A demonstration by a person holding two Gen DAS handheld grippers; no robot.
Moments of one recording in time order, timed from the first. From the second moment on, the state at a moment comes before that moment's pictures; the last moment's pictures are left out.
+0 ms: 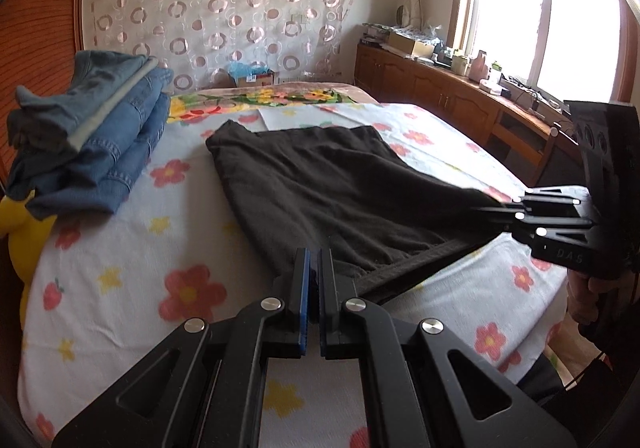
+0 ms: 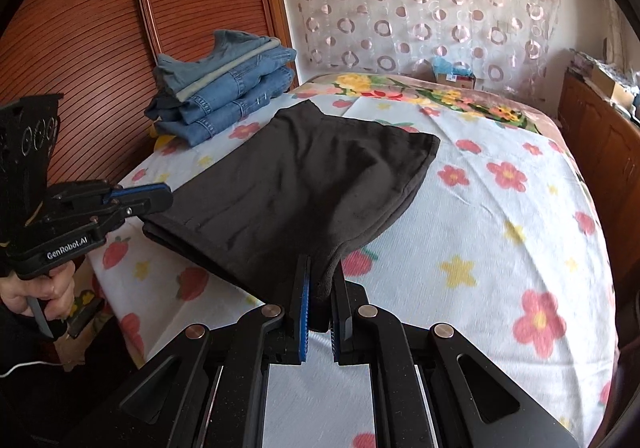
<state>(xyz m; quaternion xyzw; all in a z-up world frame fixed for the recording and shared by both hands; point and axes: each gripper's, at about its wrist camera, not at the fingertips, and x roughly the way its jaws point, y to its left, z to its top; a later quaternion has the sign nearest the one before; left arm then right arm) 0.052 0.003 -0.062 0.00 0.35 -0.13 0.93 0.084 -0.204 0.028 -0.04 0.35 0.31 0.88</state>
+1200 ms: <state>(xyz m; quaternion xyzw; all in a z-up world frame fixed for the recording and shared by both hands) 0.042 0.008 -0.097 -0.01 0.40 -0.11 0.91 0.085 -0.209 -0.006 -0.02 0.38 0.29 0.88</state>
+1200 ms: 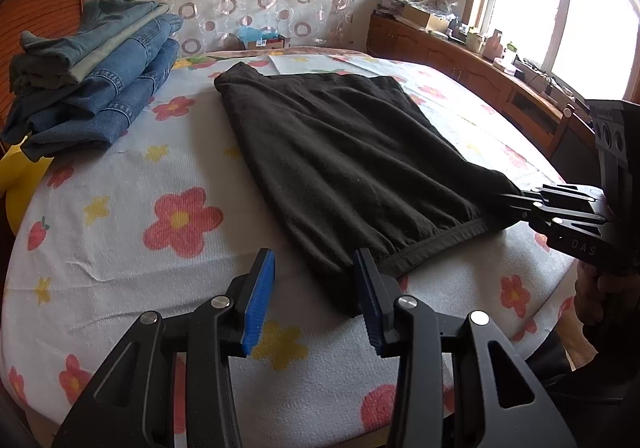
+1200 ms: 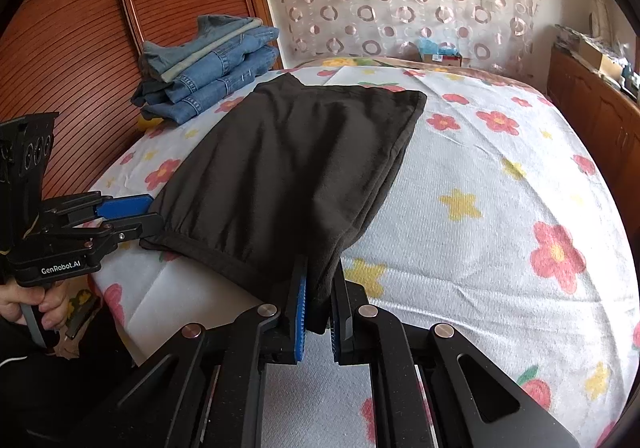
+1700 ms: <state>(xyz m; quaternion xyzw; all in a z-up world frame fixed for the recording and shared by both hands) 0.040 0.004 -0.097 -0.05 0.41 -0.15 0.90 0.085 -0.211 -0.007 -0.01 0.38 0.29 0.88</state>
